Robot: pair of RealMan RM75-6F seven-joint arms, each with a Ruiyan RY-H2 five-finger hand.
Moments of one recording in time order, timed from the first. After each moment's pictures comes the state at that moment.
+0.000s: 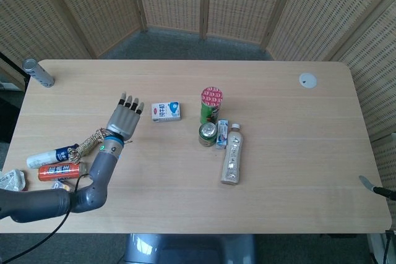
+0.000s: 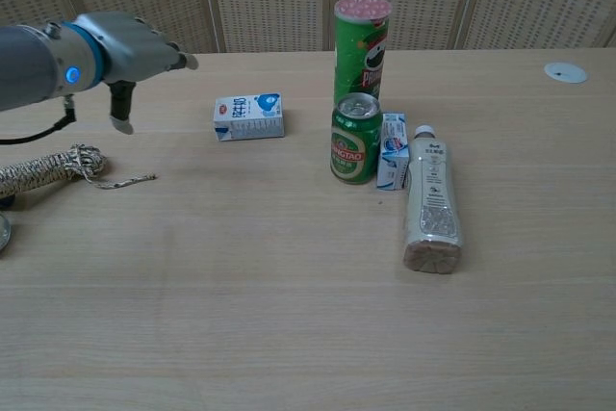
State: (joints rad) left arm -1.04 -1.55 -0.13 -1.43 0.46 0.99 1.28; right arm 0.03 -0.95 0.19 -1.77 -1.27 1.46 0.17
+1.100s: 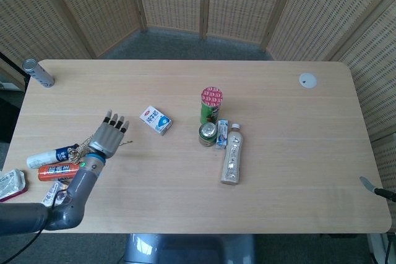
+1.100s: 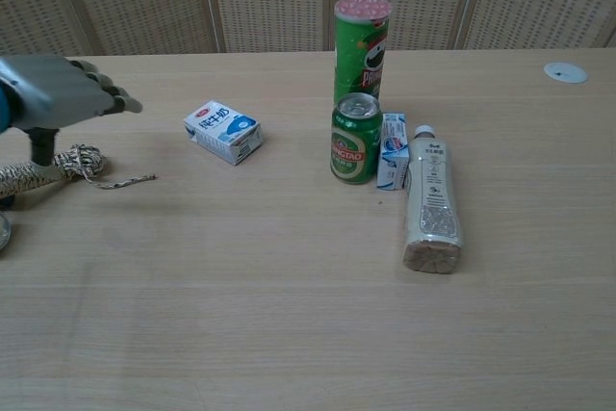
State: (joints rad) left arm -0.95 -1.37 0.09 -1.64 0.53 1.07 1.17; right arm 0.02 -0.93 0.18 -1.79 -1.30 1.48 0.19
